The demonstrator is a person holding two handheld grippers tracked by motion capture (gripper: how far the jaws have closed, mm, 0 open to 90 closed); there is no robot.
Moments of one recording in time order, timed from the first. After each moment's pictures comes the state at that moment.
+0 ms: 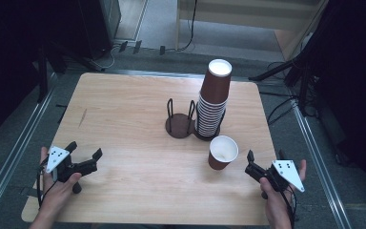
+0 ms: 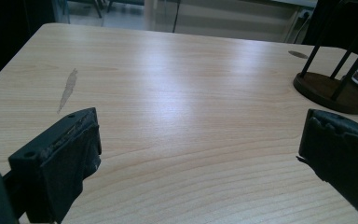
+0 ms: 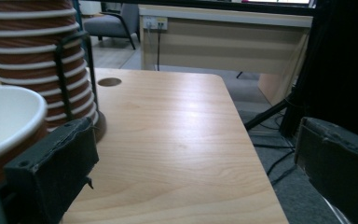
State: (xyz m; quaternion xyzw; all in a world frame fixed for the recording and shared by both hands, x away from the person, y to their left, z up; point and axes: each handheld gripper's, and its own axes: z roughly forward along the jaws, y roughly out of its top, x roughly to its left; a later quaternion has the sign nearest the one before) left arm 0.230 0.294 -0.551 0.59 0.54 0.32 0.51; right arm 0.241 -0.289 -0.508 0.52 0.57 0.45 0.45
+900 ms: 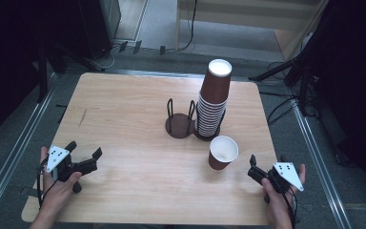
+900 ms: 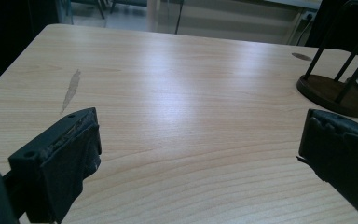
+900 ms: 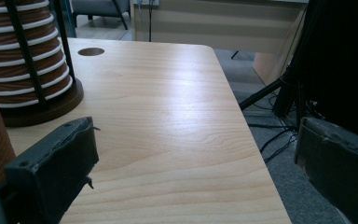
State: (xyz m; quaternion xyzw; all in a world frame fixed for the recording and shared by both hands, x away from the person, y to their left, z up) left arm 0.232 0.294 -0.551 0.59 0.54 0.32 0.51; right arm 0.246 -0.305 -0.534 0.54 0.58 0.42 0.43
